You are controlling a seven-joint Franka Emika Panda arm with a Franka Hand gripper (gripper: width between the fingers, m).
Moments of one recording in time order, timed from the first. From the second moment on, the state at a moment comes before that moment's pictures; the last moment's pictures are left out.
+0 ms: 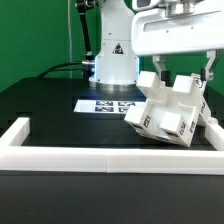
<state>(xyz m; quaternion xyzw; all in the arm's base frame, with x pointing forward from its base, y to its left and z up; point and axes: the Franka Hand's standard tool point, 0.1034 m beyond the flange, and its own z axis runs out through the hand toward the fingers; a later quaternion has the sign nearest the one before) 0.571 0.076 0.124 -0.92 0.37 -0.08 0.06</state>
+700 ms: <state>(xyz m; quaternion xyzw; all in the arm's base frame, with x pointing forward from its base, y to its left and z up) 0.533 0.076 0.128 -0.93 0.36 -0.06 0.07</state>
